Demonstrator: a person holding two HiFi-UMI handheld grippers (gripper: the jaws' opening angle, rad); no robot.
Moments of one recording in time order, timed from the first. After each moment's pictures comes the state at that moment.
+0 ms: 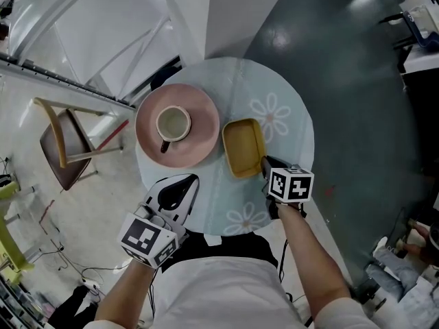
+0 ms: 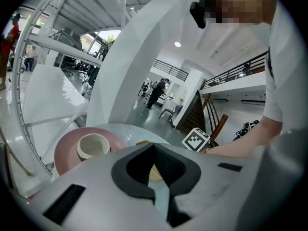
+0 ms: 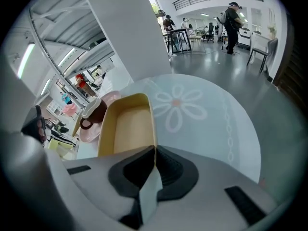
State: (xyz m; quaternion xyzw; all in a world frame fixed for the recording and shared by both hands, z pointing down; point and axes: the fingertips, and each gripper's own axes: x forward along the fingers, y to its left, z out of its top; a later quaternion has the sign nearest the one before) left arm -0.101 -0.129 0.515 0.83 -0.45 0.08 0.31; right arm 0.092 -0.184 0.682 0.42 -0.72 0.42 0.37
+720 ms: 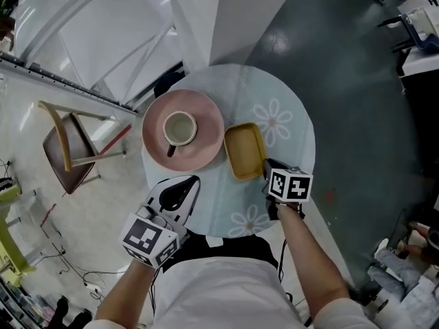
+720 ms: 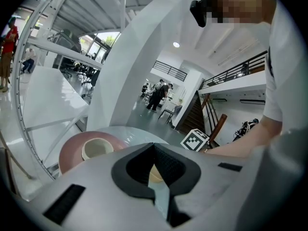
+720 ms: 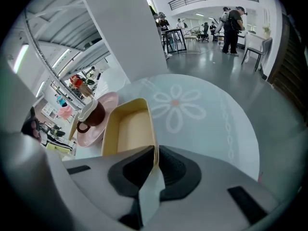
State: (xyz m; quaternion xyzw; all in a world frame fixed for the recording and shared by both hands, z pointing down) left arm -0.115 -0.130 0.504 0.84 -0.45 0.08 0.30; right arm 0.088 -0.185 0.681 0.44 -0.70 0.42 0.37
